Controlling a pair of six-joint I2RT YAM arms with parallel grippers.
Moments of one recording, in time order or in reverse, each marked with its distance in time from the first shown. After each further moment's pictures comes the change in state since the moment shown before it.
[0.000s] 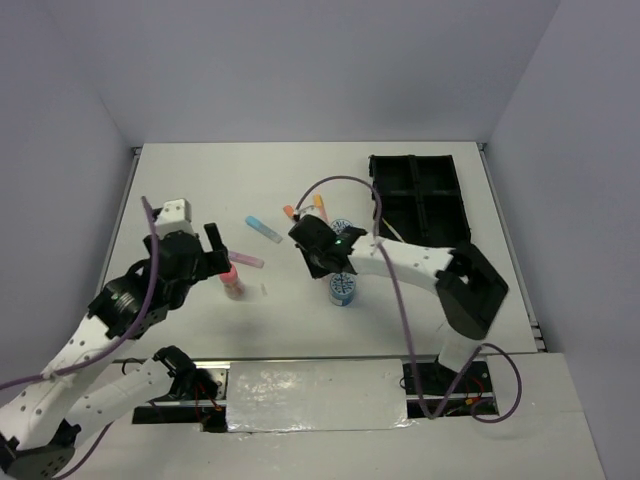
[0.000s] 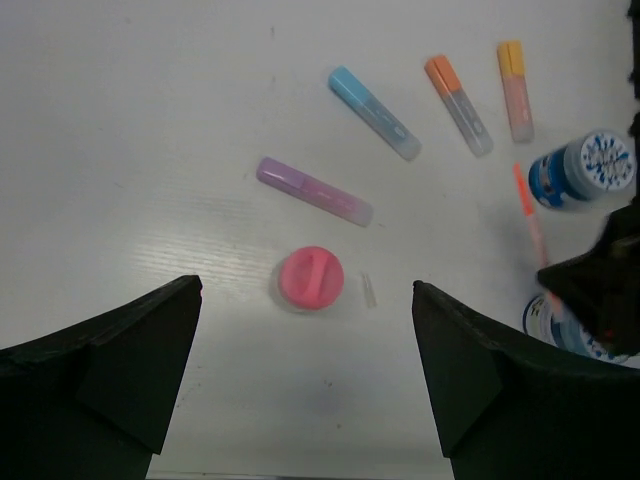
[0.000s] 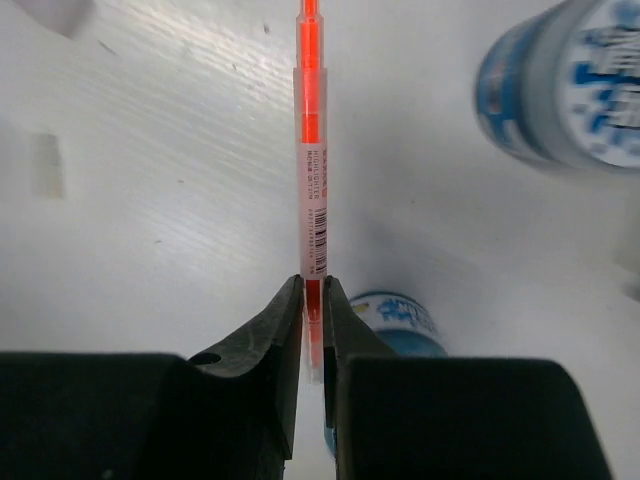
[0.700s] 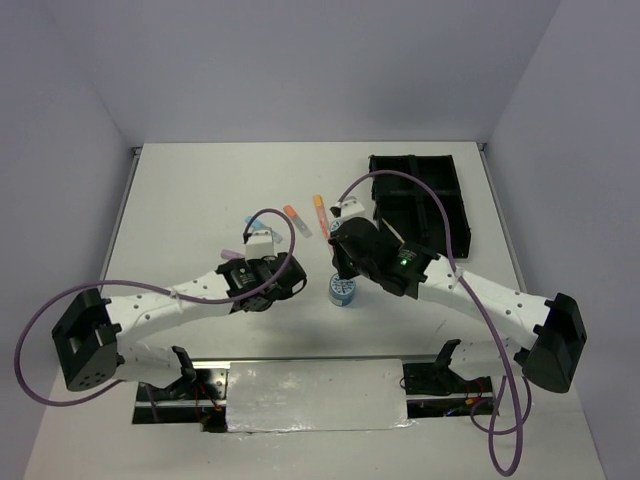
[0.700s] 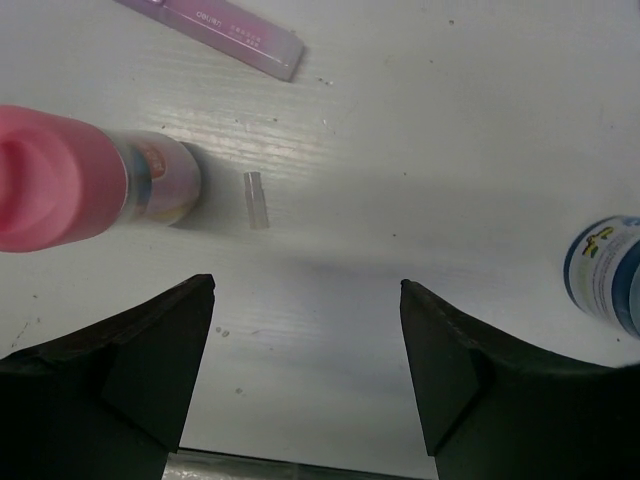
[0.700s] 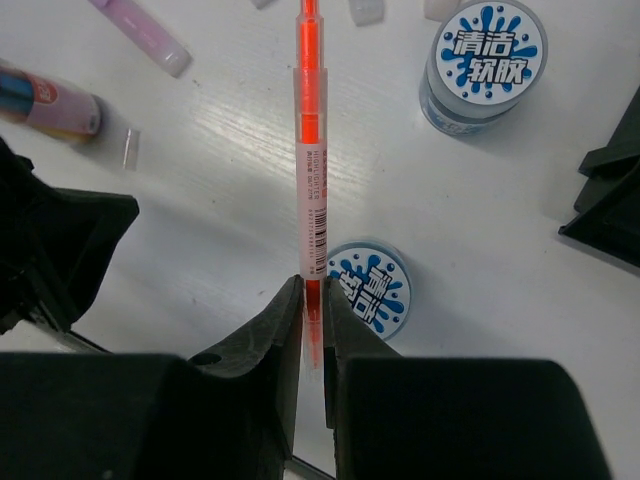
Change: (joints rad) left arm -0.347 0.609 -0.043 0.048 -0.032 -0.476; right arm 0.004 -0.550 -0.212 0.010 0.037 0.045
